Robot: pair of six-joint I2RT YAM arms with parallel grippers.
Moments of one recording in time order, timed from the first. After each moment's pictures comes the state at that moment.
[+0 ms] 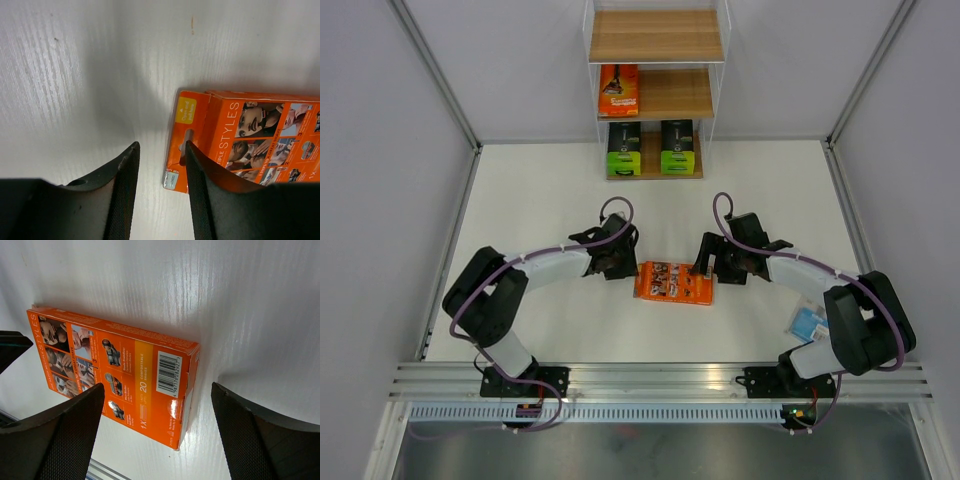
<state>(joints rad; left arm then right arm) -0.69 1.64 0.91 -0.30 -0.08 -0.78 0.38 1.44 0.70 -0.26 -0.25 0.60</state>
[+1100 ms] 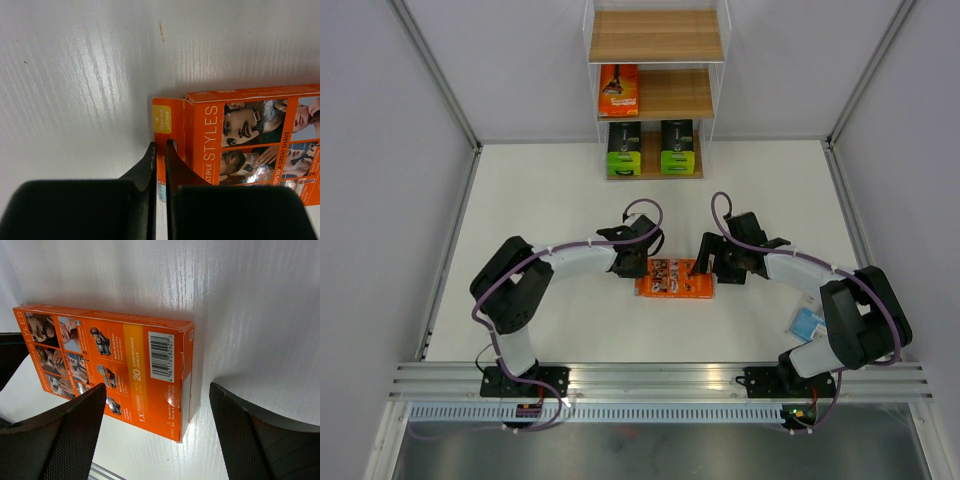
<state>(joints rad) -0.80 1.81 1.10 -0.45 -0.24 -0.69 0.38 1.47 0.72 -0.26 -0.24 0.60</state>
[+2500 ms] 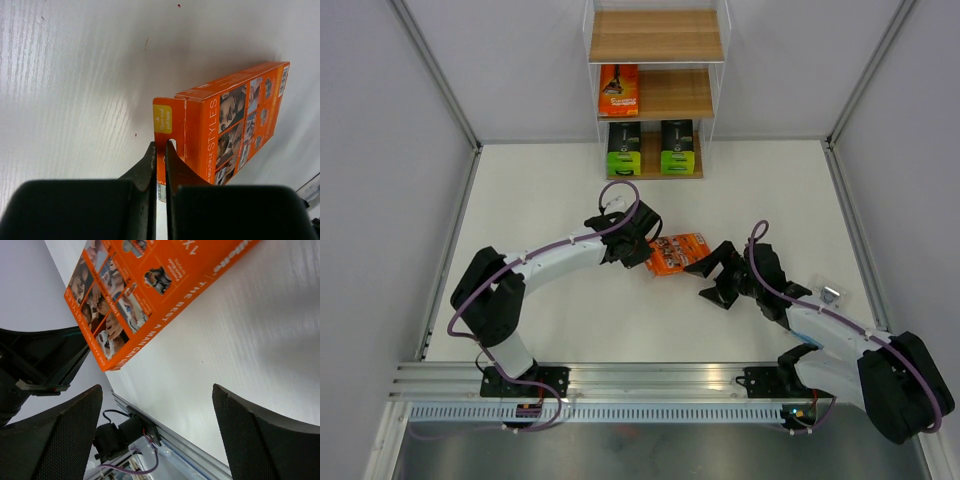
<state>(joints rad) -0.80 1.68 1.21 -0.59 -0.28 -1.18 0.45 1.07 0.37 0.08 -0.31 1.28</state>
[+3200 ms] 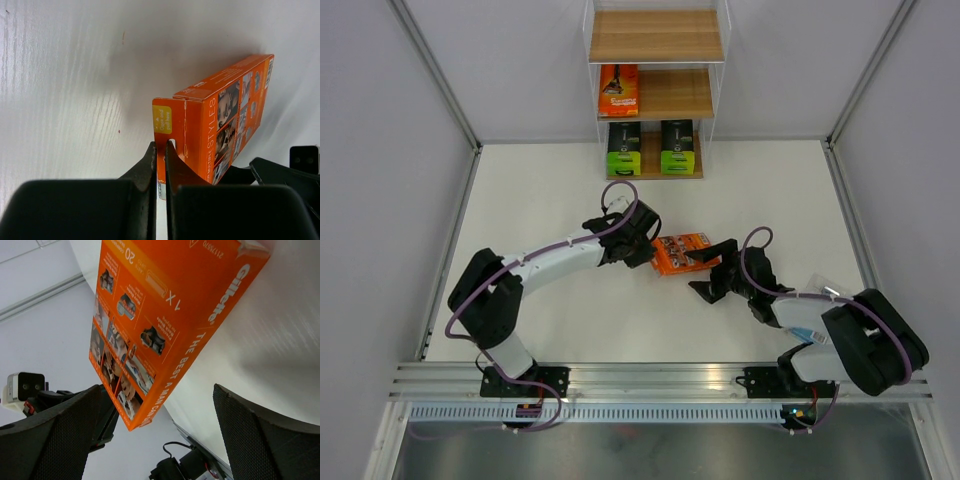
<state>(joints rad) -0.80 1.67 1.18 -0.52 -0.22 -1.18 0.46 1.31 0.28 0.50 -0.20 1.66</state>
